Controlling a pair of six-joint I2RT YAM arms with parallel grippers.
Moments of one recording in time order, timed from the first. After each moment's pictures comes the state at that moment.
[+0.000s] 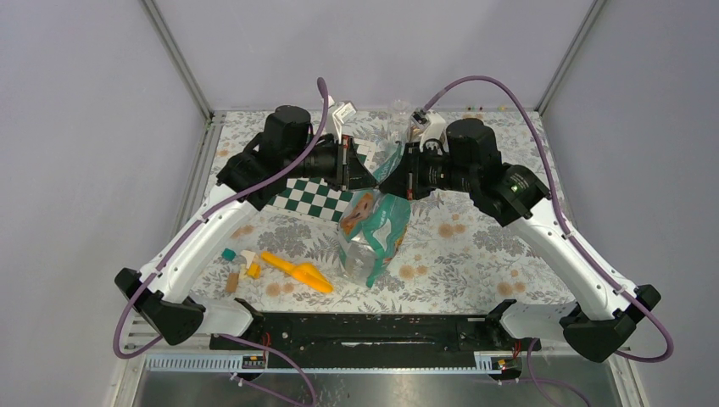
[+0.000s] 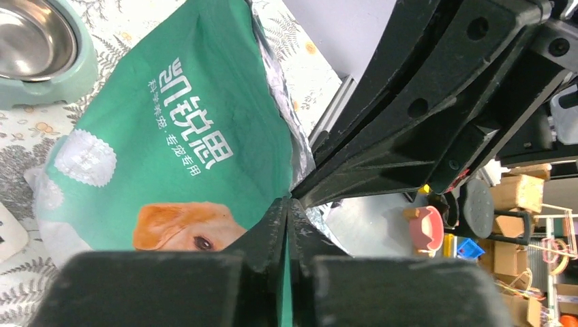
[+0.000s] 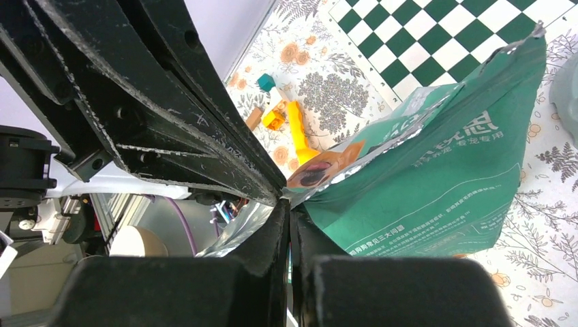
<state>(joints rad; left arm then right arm) -0.64 1.33 1.54 -0.63 0.61 -0.50 0.69 1.24 1.49 -0.69 -0.36 0.51</state>
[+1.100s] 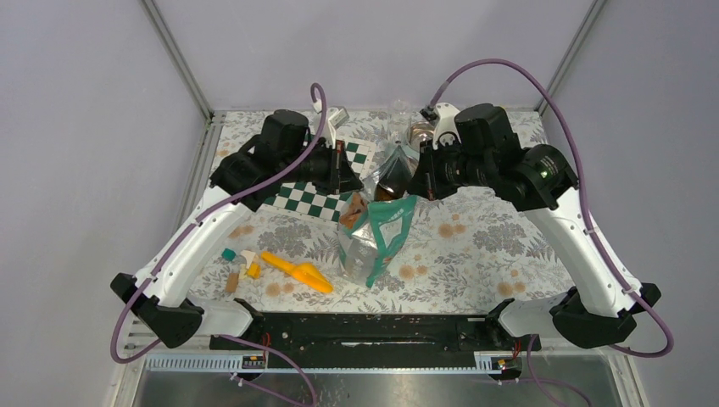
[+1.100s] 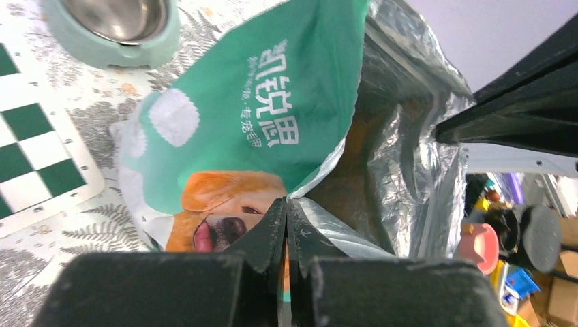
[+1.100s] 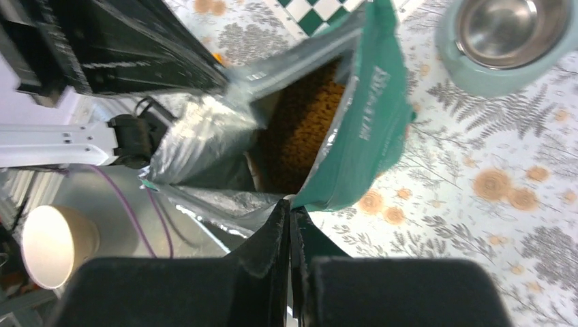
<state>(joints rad) -0.63 1.31 1.55 -0.78 0.46 -0.41 0.69 1.33 1.82 -1.16 -0.21 0.33</state>
